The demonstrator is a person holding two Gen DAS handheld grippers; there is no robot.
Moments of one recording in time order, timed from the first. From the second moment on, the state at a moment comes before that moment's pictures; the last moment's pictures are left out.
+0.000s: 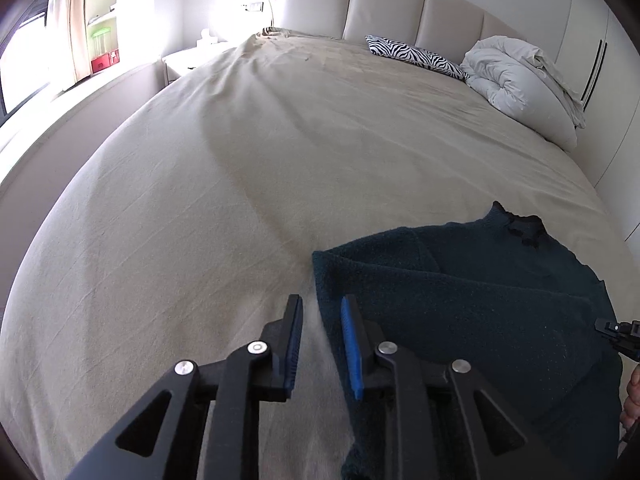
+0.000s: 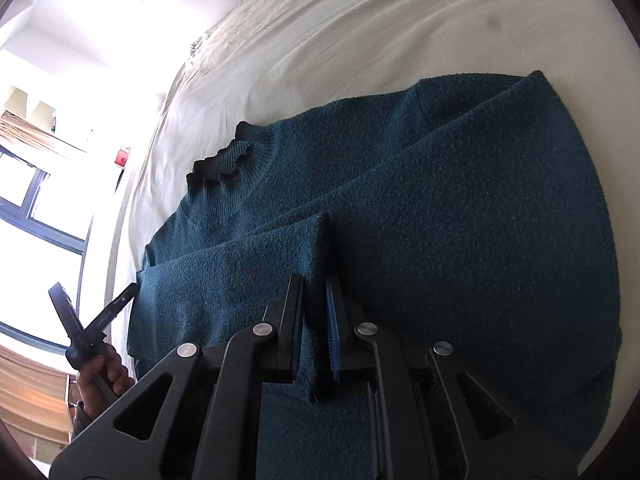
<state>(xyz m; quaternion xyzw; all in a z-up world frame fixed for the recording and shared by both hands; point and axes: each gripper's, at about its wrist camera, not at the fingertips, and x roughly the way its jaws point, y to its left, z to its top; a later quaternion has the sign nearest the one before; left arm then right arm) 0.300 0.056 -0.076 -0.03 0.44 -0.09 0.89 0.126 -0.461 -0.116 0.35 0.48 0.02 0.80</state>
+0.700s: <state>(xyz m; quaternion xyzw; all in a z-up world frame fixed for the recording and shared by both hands) 0.248 0.046 -0.112 0.06 0.45 -0.01 0.89 0.099 -0.426 -0.112 0.26 0.51 -0.01 0.82</state>
